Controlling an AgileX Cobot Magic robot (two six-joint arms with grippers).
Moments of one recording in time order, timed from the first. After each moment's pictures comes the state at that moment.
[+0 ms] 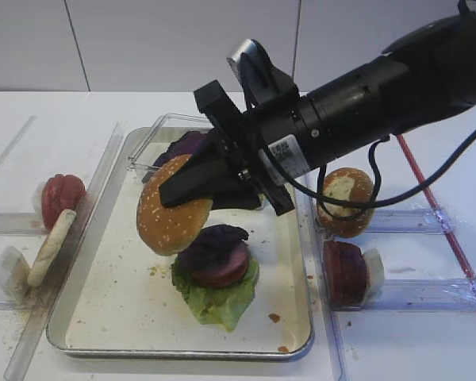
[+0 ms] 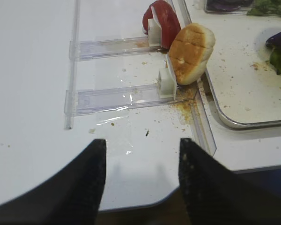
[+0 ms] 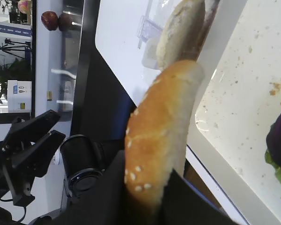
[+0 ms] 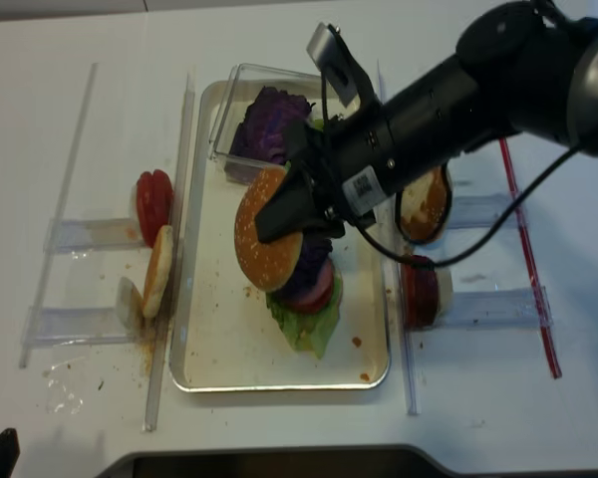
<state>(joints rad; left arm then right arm) -0.09 -0.01 -0.48 0.01 1.18 -0.01 0.44 1.74 -1.09 1.39 1.12 -0.70</state>
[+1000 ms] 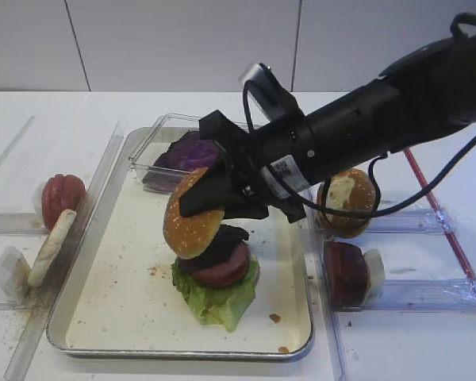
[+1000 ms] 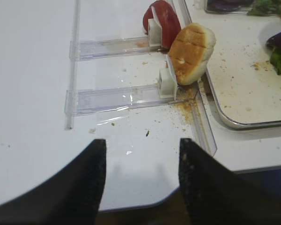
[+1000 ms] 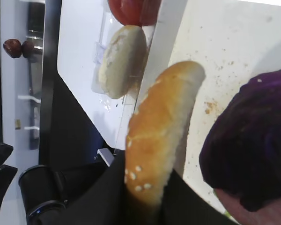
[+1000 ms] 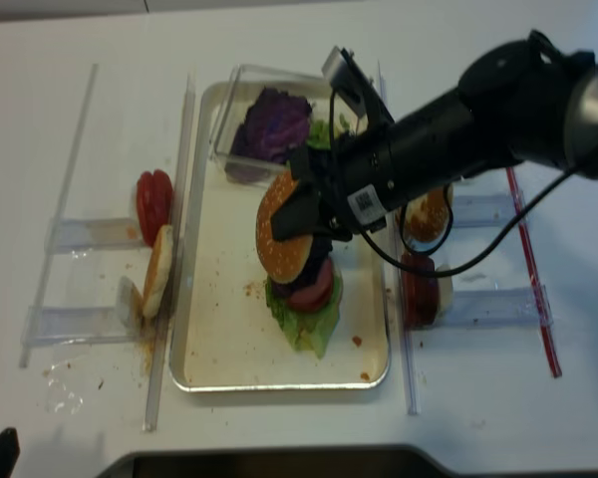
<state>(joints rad) -0.09 -0.01 -0.48 0.01 1.18 -0.01 0.44 1.77 -1.04 1.39 0.96 -0.74</state>
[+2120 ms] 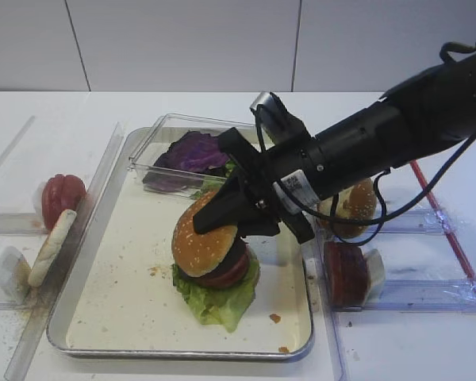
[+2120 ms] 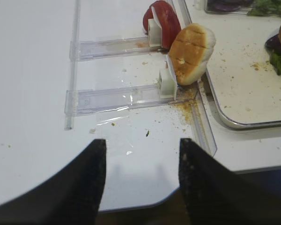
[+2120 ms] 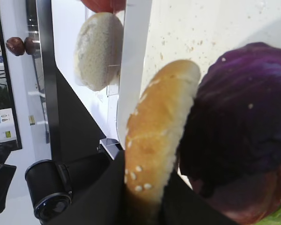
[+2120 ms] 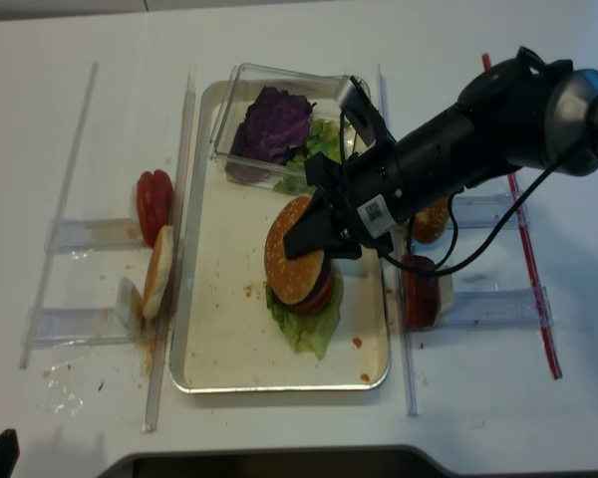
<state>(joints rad) -0.09 -0.01 -0.48 0.01 1.18 -0.01 0.39 1.86 -1.03 1.39 1.05 -0.72</state>
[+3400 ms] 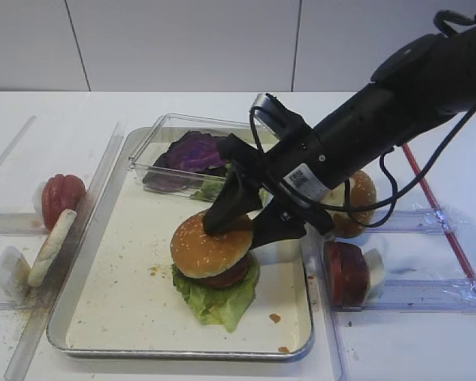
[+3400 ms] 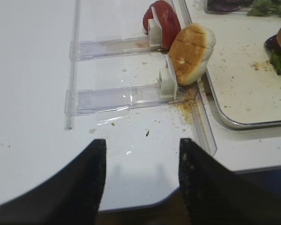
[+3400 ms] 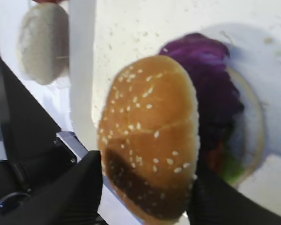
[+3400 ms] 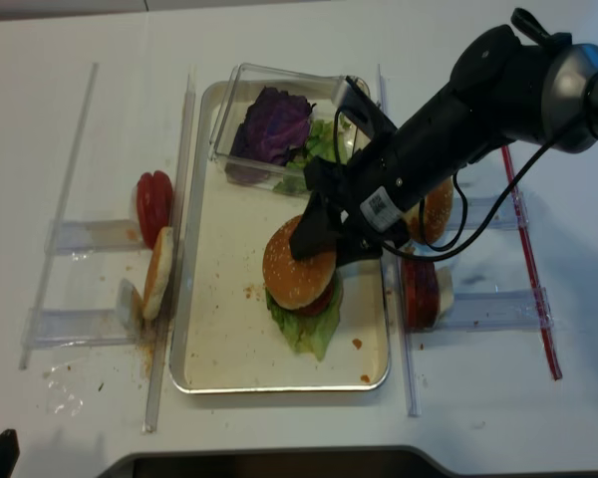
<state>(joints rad) -0.09 -0.01 -0.48 0.01 1.18 -0.01 0.39 1.86 -1.13 1.13 1.04 -0.50</state>
